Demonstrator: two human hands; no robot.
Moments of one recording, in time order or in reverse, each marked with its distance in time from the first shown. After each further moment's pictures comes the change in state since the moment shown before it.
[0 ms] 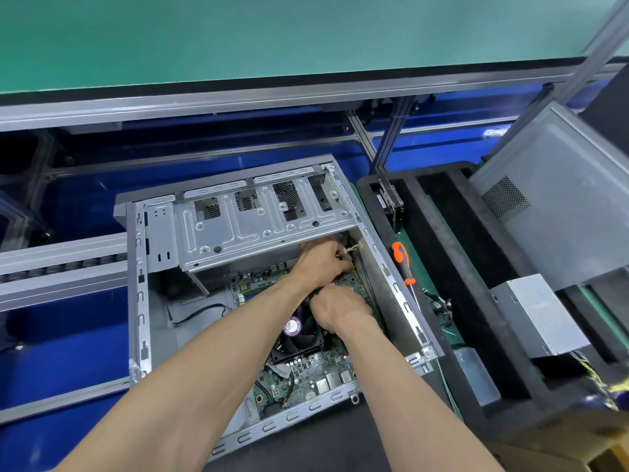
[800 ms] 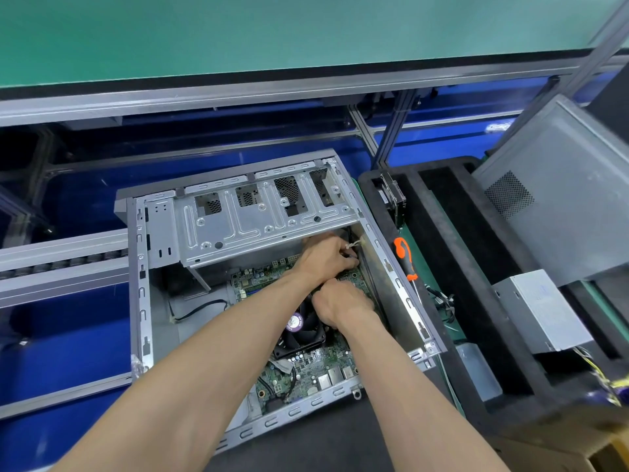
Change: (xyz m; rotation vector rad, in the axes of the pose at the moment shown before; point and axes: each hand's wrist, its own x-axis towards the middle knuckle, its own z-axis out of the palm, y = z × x) left_hand 0.009 -0.003 0.007 0.070 0.010 0.019; right_hand 0.005 0.001 0.003 -0.036 0.017 -0.023
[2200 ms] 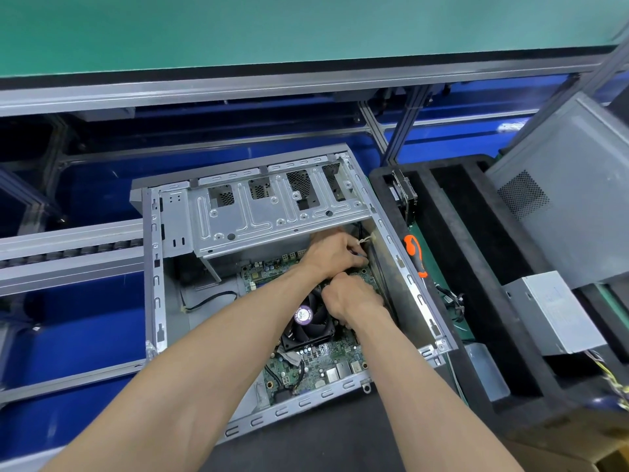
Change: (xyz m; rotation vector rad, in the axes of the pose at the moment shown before) left_hand -0.008 -0.002 -0.009 -0.041 -0.043 -0.025; right_hand -0.009 -0.003 -0.004 0.038 -0.026 -0.008
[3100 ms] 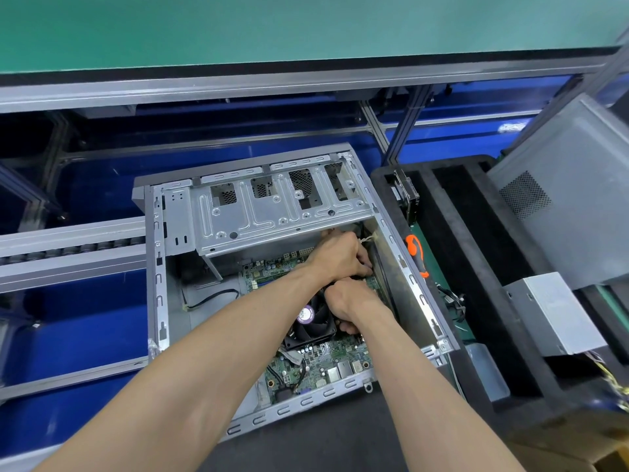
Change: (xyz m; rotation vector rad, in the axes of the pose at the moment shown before) left_hand -0.003 0.008 0.005 0.135 0.038 0.180; right_hand 0.000 0.000 0.000 0.148 -0.095 0.059
